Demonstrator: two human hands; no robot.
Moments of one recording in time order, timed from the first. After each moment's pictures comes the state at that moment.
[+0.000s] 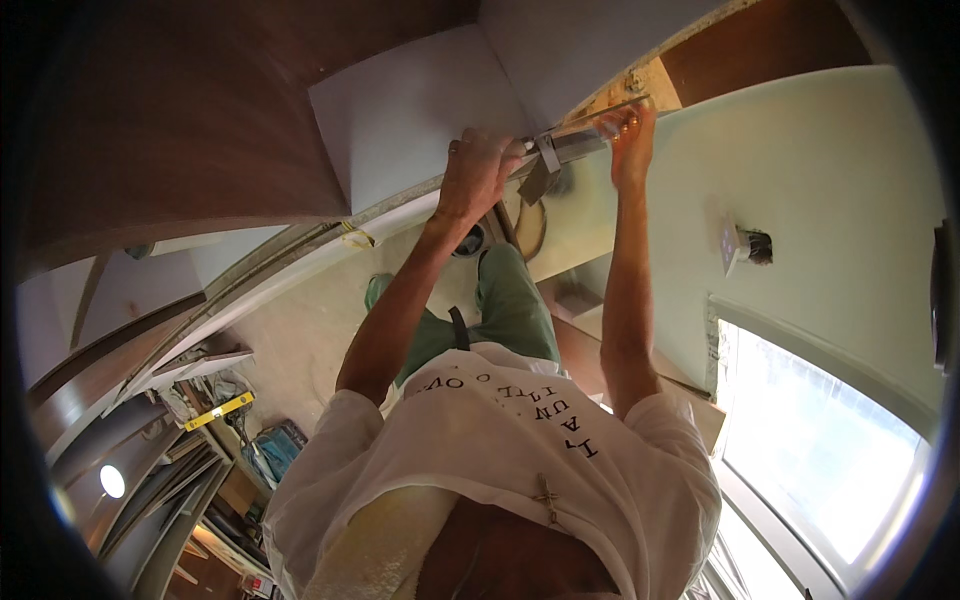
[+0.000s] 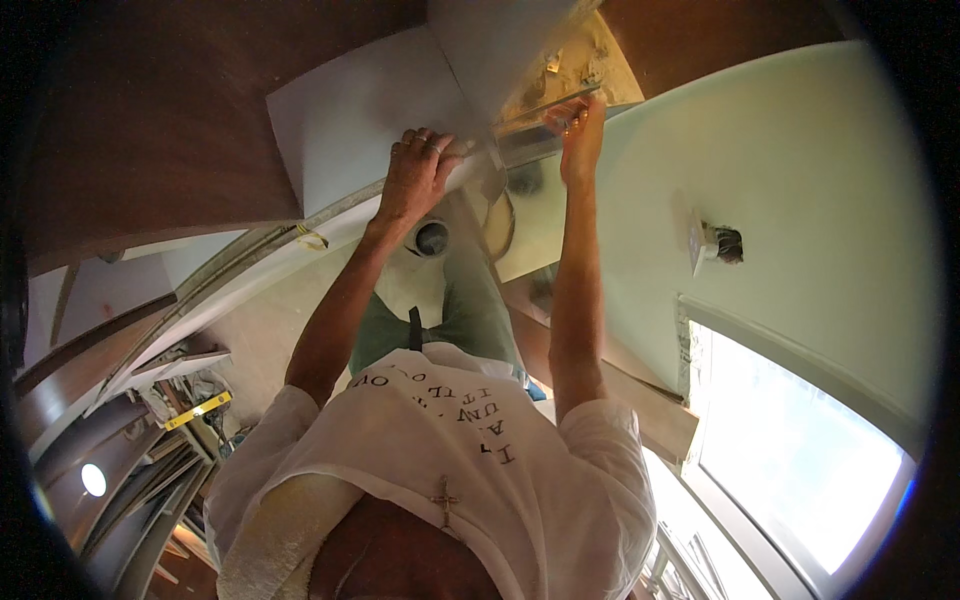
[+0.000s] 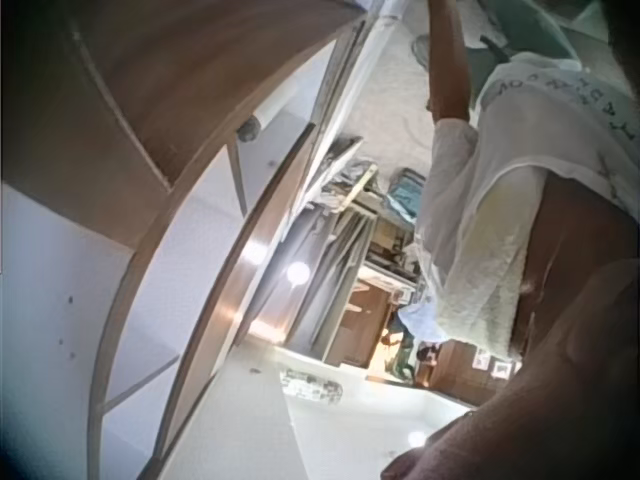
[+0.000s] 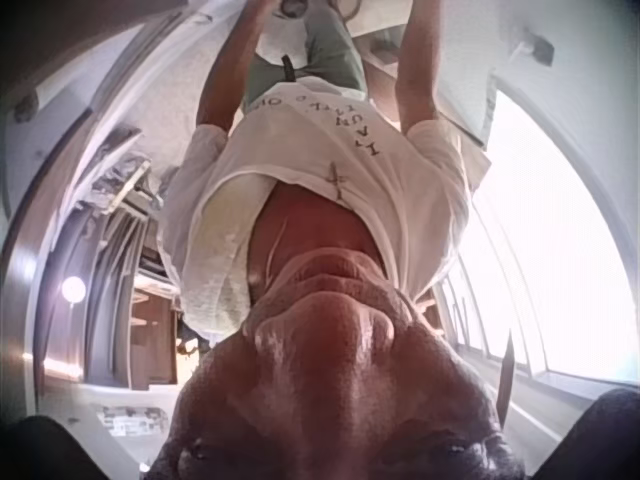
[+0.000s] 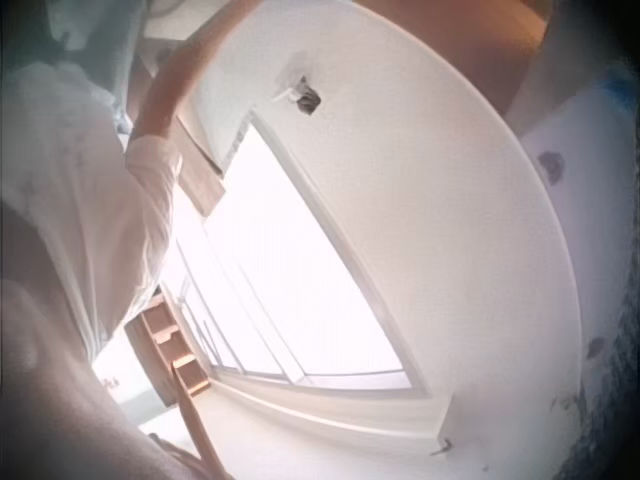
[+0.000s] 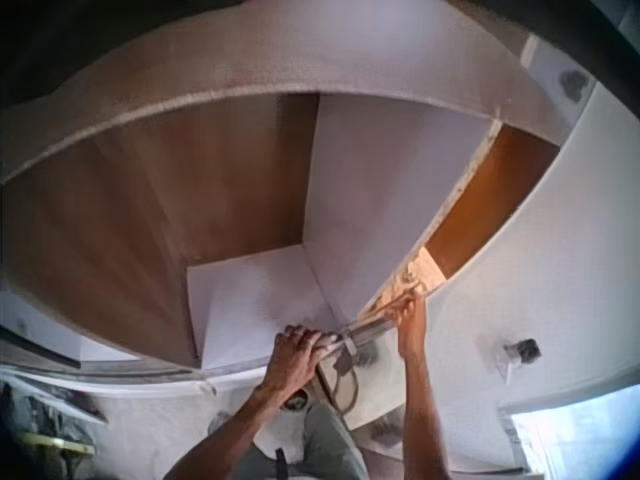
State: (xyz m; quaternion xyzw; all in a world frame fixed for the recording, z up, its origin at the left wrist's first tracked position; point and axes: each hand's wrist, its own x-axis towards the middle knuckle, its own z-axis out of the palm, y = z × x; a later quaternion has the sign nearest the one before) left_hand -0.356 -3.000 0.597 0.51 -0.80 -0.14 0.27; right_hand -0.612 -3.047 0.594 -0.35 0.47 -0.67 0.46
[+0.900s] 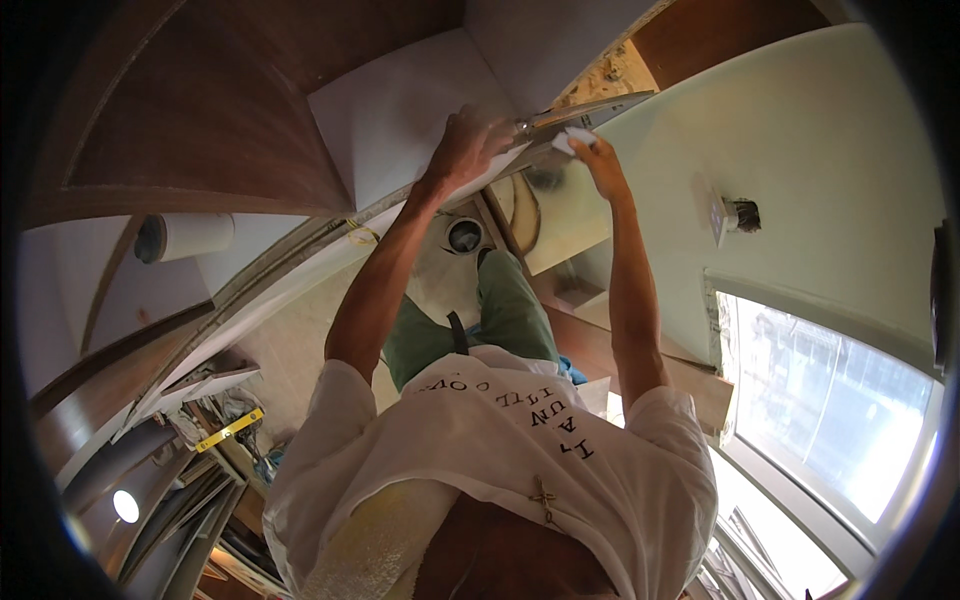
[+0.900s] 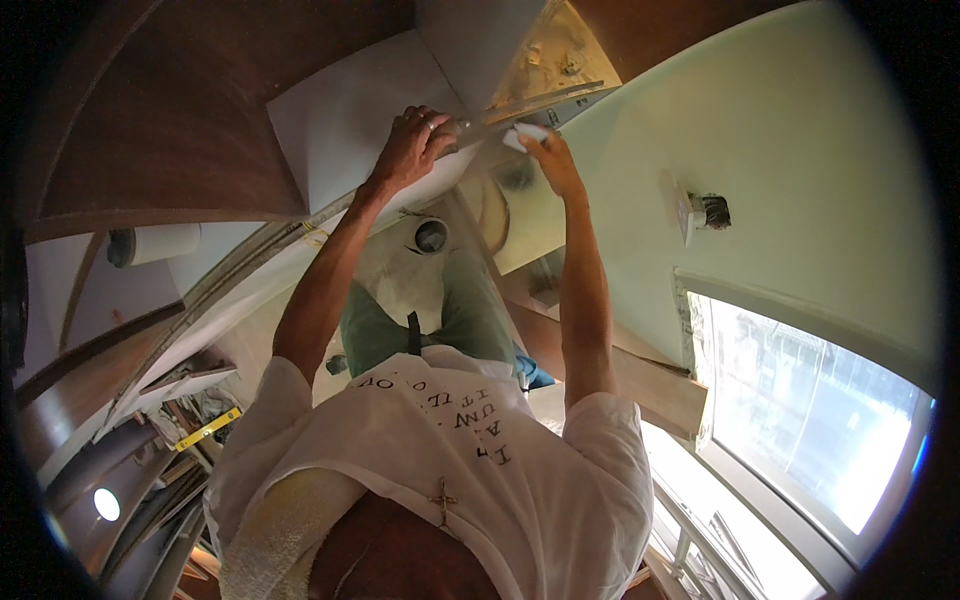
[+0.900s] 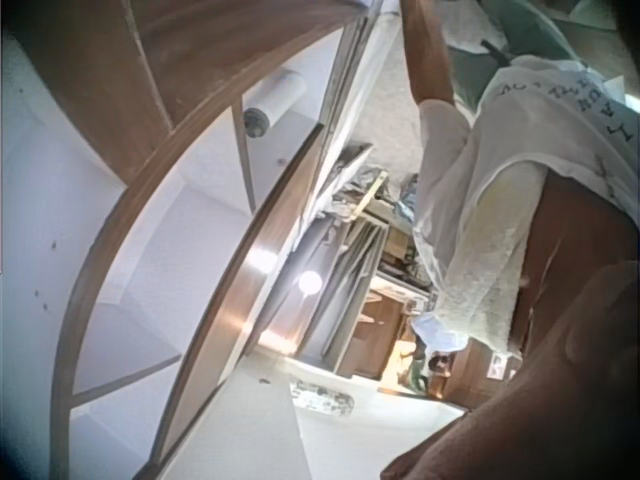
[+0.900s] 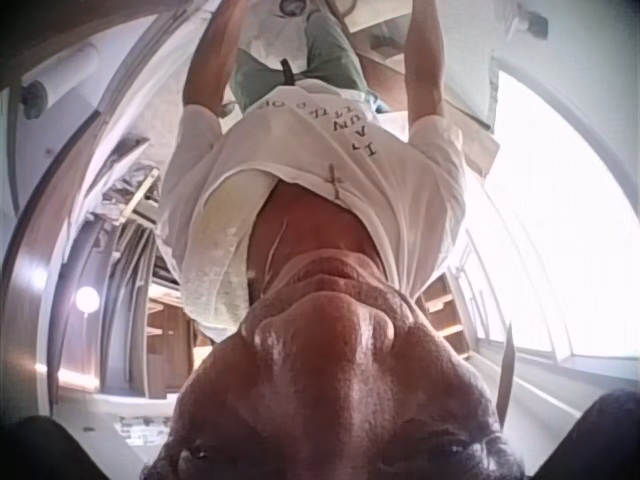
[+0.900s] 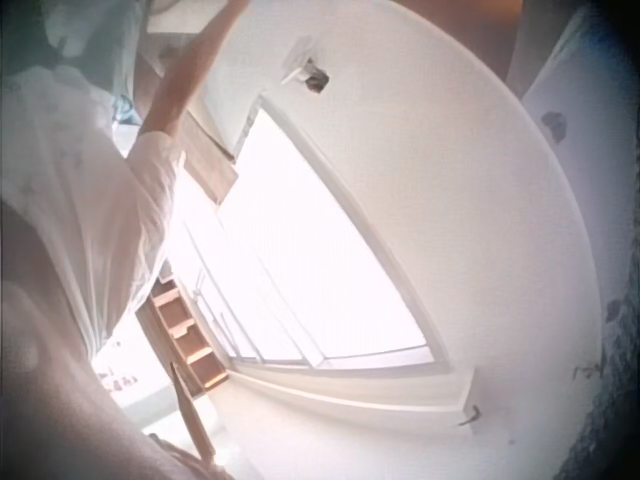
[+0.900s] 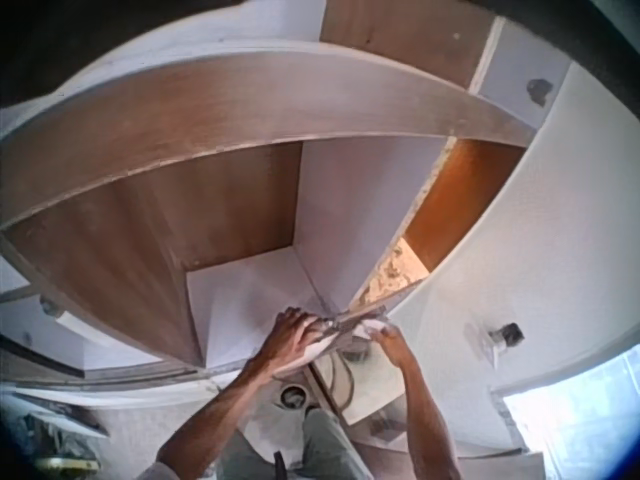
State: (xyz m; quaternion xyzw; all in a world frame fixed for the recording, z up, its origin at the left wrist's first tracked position) left_hand -0.335 -3.036 0.603 0.38 -0.84 -0.20 0.32; right_hand -0.630 -2.997 0.563 -0.51 0.58 -0.43 0.47
